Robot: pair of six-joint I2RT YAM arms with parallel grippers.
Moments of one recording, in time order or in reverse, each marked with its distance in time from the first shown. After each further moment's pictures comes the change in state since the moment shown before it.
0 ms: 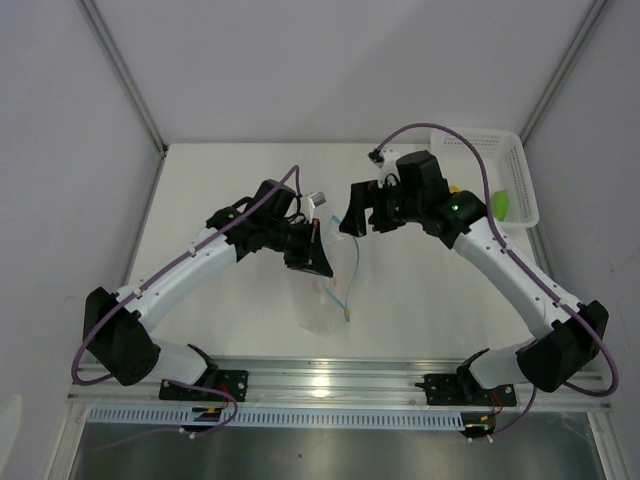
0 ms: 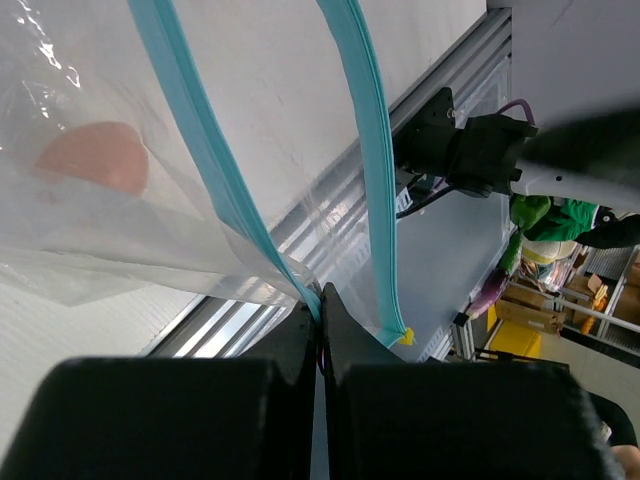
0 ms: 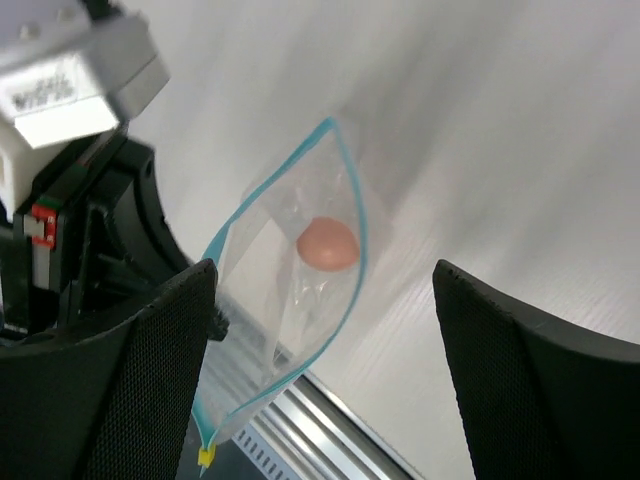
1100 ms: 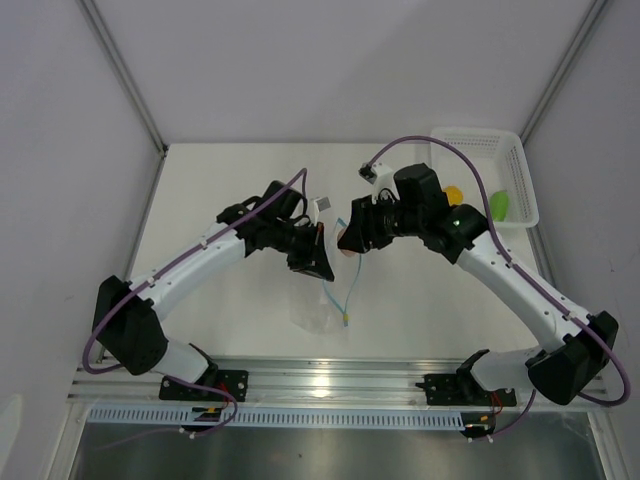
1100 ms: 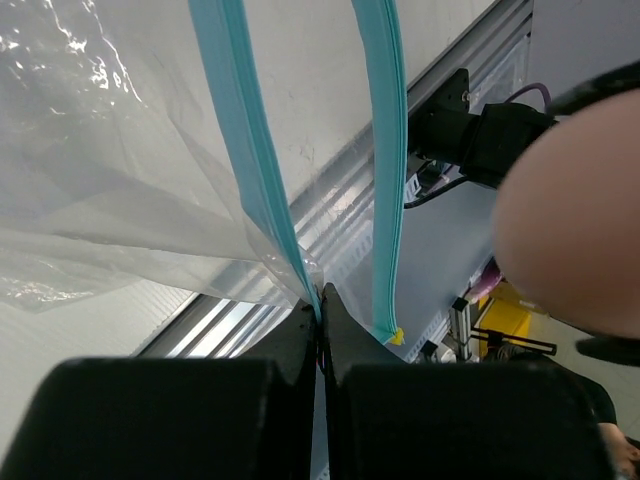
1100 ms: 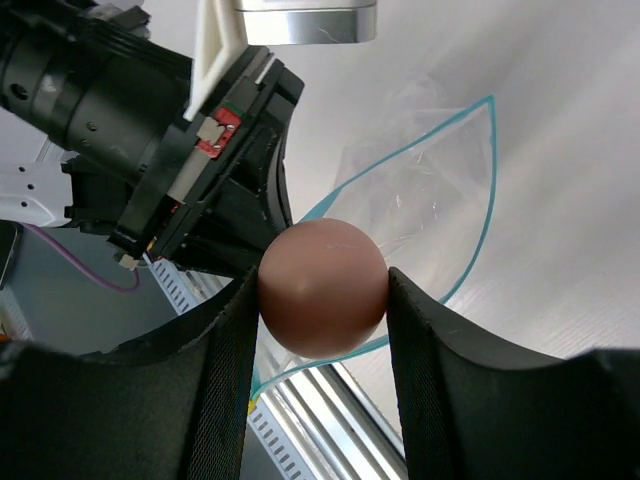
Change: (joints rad) left arm 0.000 0.070 0.013 -0.030 0.024 0.019; right arm 0.054 -0.084 -0.073 0.032 -0.092 -0.034
